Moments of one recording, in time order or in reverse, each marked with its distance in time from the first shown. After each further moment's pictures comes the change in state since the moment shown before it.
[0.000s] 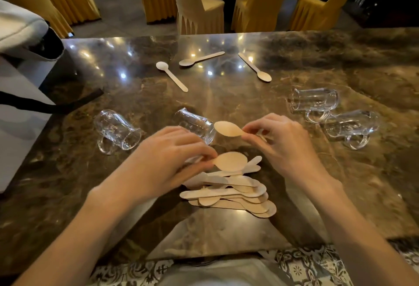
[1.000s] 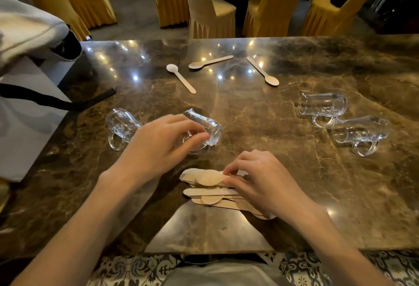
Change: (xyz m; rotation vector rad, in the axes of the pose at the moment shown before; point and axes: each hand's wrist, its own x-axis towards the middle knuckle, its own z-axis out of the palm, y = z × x) left_hand 0.003 -0.005 -0.004 -0.066 0.168 -0.308; right_hand -0.036 -0.011 0.028 -0.027 -0.320 -0.160
